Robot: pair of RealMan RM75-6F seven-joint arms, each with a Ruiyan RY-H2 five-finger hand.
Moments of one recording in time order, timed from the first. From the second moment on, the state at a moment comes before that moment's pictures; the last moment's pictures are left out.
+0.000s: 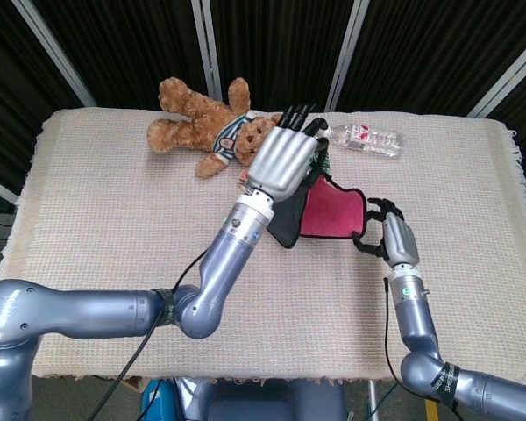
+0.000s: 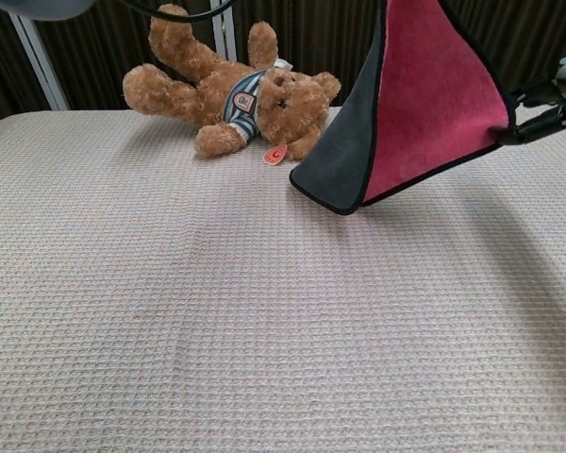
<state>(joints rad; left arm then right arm) -1.42 -1.53 -0.54 -1.57 0.57 1.13 0.67 0.57 -1.40 0.41 -1.77 -0.70 1.16 -0.13</state>
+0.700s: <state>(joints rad) -1.23 -1.42 -0.48 -1.56 0.70 1.08 0.40 0.69 -1.35 0.55 -1.79 -0.67 1.26 -0.26</state>
